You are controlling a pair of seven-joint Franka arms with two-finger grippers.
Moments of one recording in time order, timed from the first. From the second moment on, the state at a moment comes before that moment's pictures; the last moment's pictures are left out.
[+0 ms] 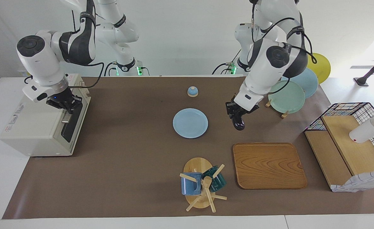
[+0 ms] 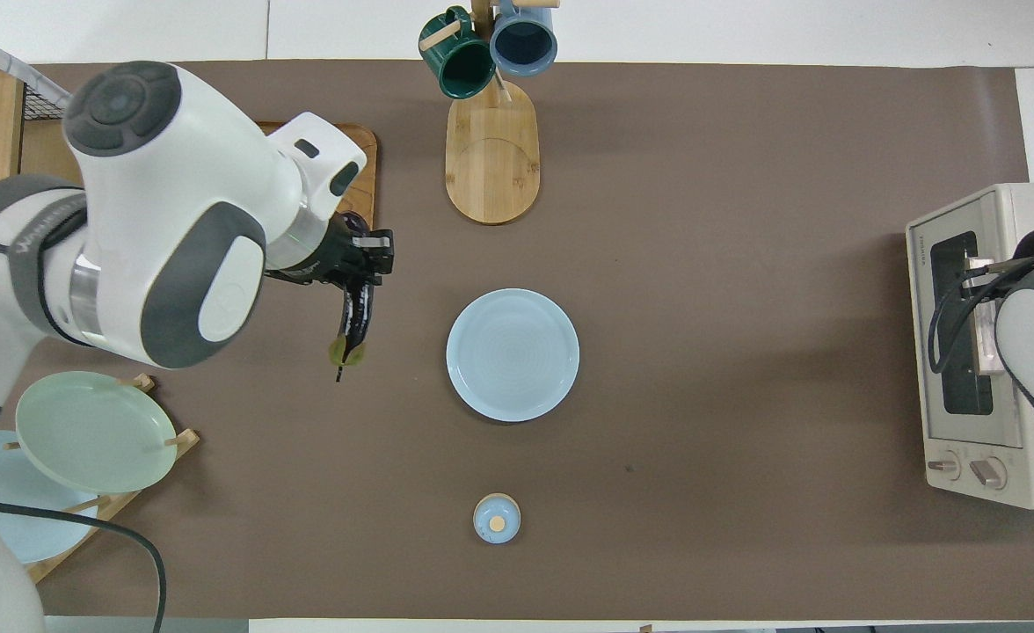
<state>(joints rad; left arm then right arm) -0.36 0.21 -0.10 -1.67 -0.15 1.84 -0.43 -0.01 0.02 -0.13 -1.91 -0.17 1.89 -0.18</state>
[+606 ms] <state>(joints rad) -0.59 0.24 -0.10 -1.88 -0.17 2.19 -0.55 -0.04 0.01 -0.12 -1.94 -0.18 1.89 -0.21</state>
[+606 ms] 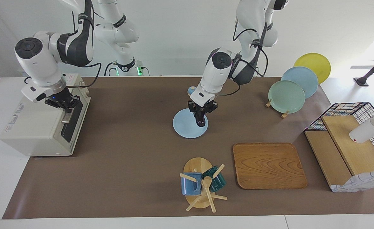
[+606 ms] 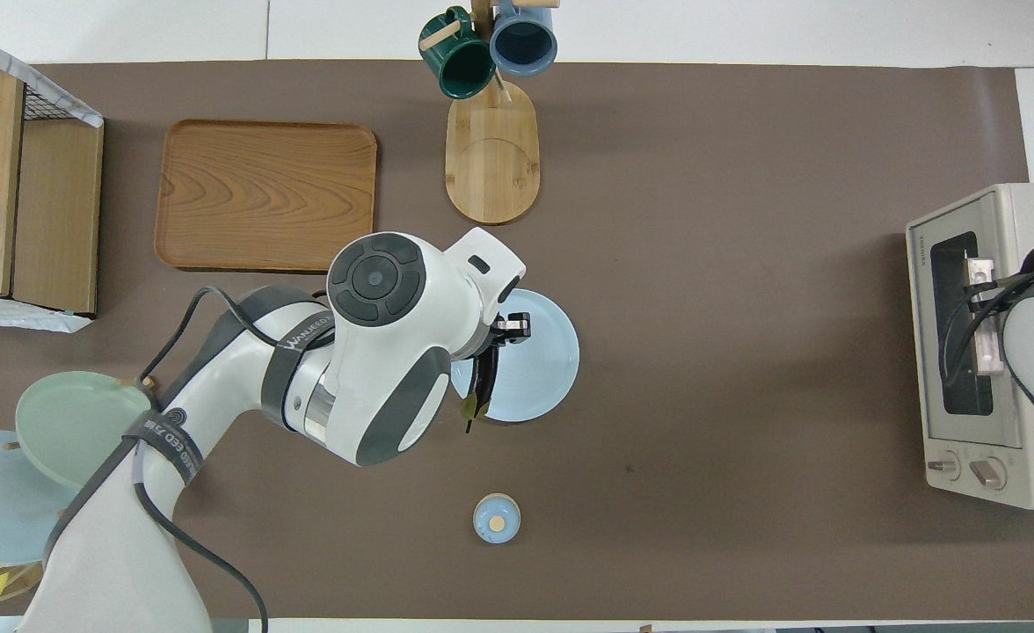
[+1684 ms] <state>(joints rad) -0.61 0.34 -0.08 -1.88 -0.17 2.30 -0.55 0.09 0.02 -0.09 -2.17 -0.04 2.18 -0.21</state>
